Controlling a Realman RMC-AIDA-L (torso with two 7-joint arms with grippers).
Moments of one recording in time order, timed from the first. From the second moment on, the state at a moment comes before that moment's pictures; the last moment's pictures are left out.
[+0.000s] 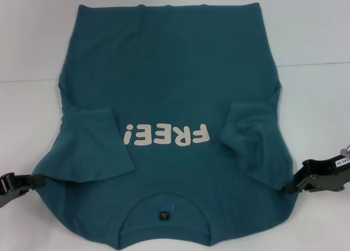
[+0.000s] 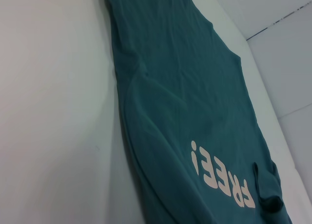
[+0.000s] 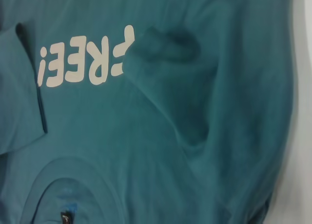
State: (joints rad) left arm -0.41 -2.08 0.37 0.79 2.25 1.51 -2.25; right arm 0.68 1.92 -0.70 -0.61 -2.52 -1.52 2.62
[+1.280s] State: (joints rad) left arm -0.41 -2.06 0.39 0.93 2.64 1.86 -2.23; right arm 0.65 1.90 -0.75 -0.74 -2.76 -1.85 2.57
